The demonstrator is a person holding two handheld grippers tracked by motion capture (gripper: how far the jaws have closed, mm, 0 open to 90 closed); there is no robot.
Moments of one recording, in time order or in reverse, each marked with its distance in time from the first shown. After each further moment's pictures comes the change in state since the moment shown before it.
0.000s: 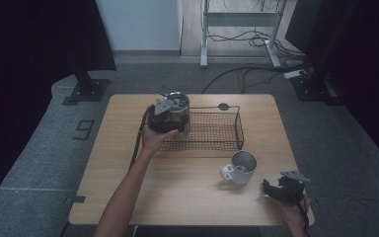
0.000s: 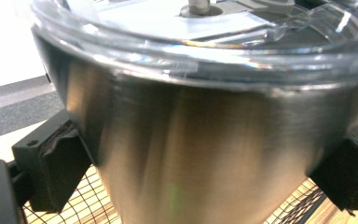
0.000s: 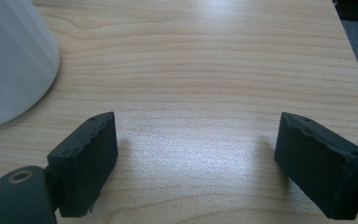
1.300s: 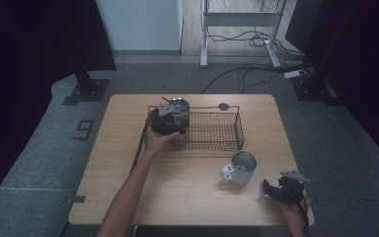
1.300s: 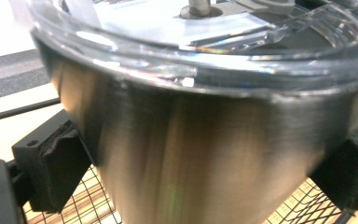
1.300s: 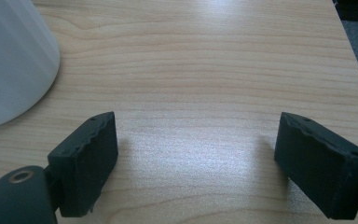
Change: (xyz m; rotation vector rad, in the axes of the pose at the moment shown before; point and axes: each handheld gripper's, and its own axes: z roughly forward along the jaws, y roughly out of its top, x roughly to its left) left arm 0.007 -0.023 0.026 0.091 0.013 -0.028; right arm 0.000 0.000 0.000 0.000 0.001 -0.001
